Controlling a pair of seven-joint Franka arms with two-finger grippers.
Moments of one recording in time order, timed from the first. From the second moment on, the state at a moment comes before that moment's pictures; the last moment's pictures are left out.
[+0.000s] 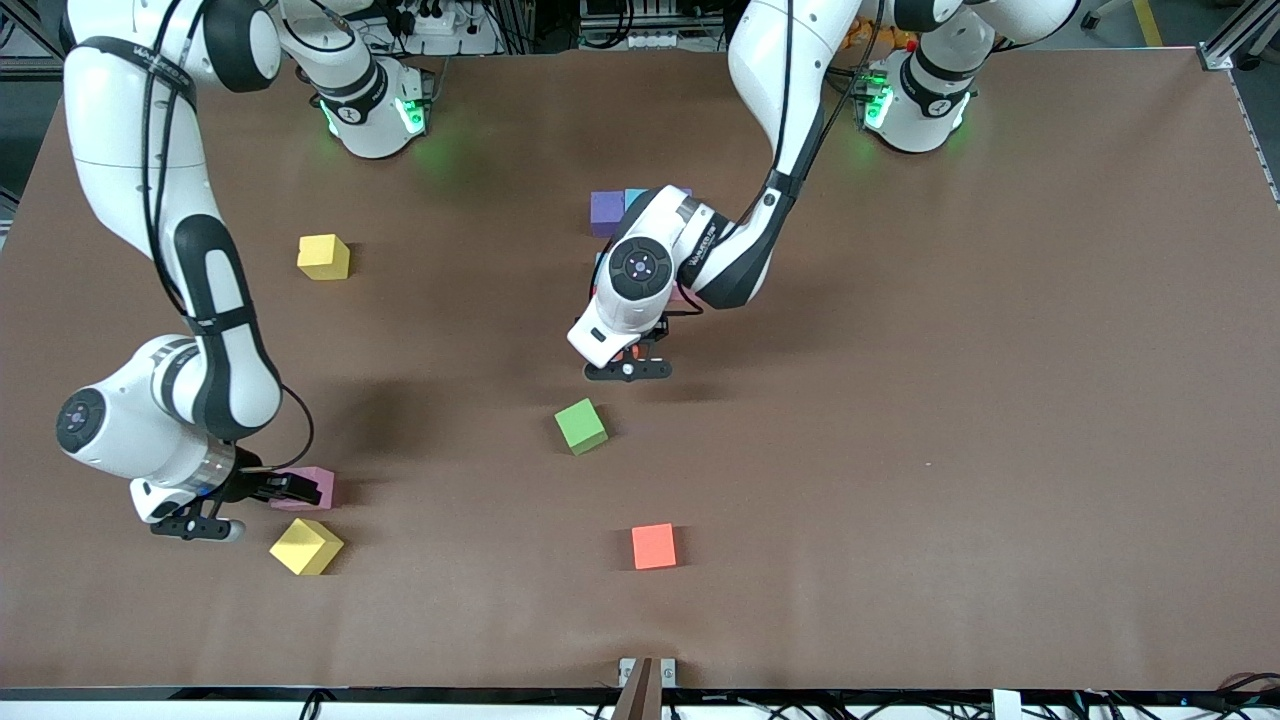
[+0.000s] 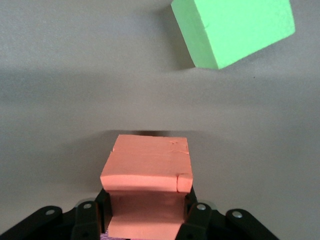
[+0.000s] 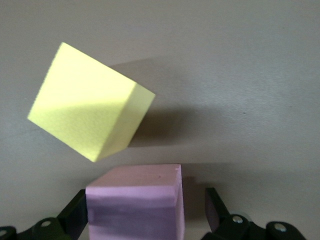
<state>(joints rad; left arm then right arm) -1.07 0.87 0.34 -1.31 -0.54 2.10 -0.60 0.09 0.78 -0.22 -1.55 0.47 2.36 -0.30</state>
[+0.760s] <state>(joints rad) -1.07 0.89 0.33 -1.31 -0.54 2.10 -0.58 0.09 0.78 -0.21 -1.55 0.49 2.31 -0.30</state>
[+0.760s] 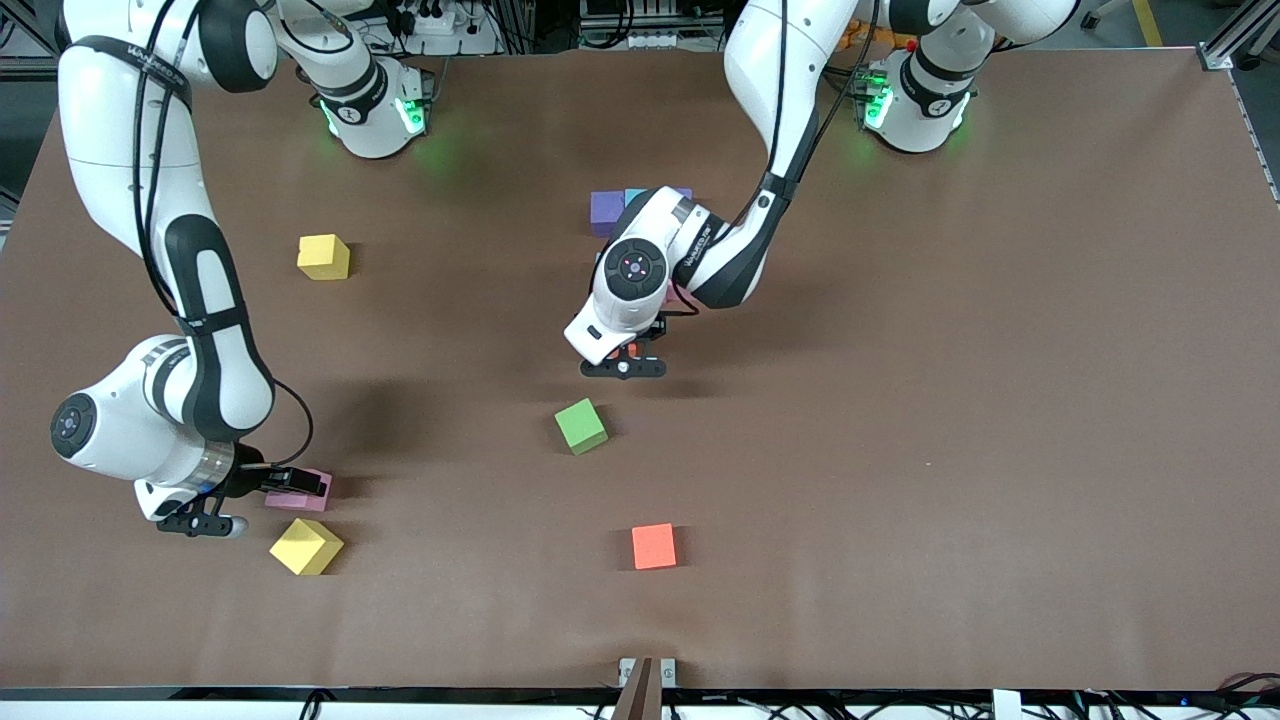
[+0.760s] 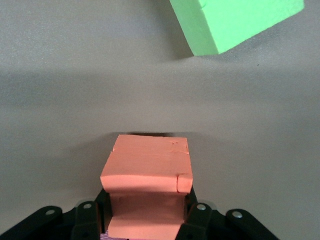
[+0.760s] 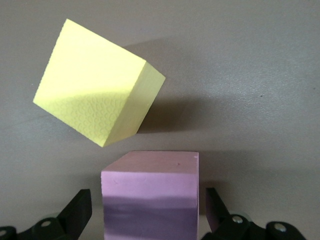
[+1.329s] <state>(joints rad) -1.07 0.89 0.32 -1.31 -0.54 2.12 -0.58 0.09 0.78 -0.21 -1.53 0.49 2.31 -0.30</state>
